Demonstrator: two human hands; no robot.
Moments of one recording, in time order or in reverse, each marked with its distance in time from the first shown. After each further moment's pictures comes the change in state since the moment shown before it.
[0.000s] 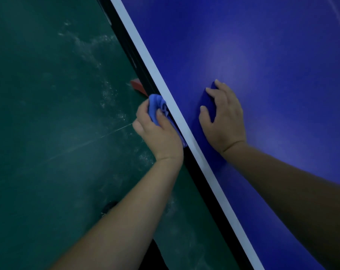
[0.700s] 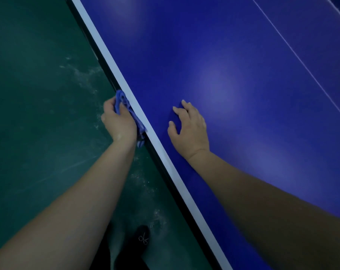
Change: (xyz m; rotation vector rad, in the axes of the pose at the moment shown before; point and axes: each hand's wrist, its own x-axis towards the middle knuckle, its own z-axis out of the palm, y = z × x) left_hand 0.066 0.040 0.003 0.161 -0.073 -0.048; right_hand 0.002 0.004 0.003 0.024 -0.026 -0.009
